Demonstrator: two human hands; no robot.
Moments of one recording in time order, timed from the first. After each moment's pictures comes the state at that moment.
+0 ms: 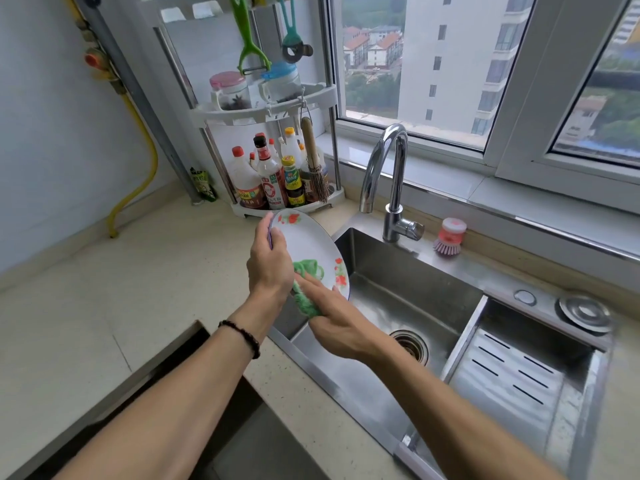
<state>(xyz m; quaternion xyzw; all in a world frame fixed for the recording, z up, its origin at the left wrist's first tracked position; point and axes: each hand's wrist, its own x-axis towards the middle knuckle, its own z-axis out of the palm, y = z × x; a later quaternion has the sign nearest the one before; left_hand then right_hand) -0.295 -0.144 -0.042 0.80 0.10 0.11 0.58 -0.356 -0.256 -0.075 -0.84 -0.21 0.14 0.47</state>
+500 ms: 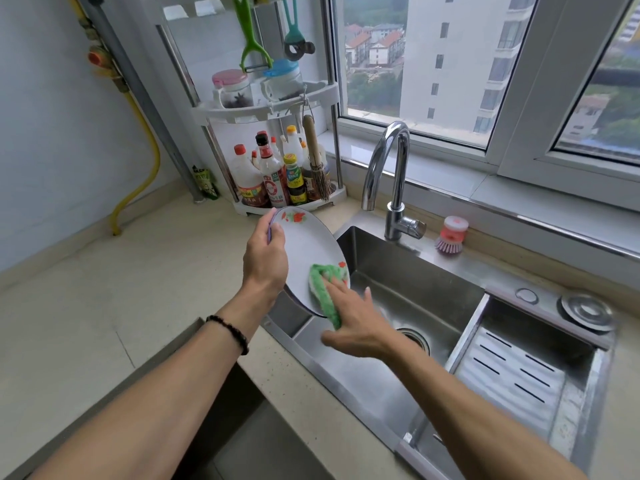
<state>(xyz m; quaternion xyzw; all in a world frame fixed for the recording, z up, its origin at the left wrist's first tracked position) -0.292 -0.133 -0.036 0.78 0.09 0.09 0.61 -0.355 -0.276 -0.100 -0.92 -0.15 0.12 0.35</state>
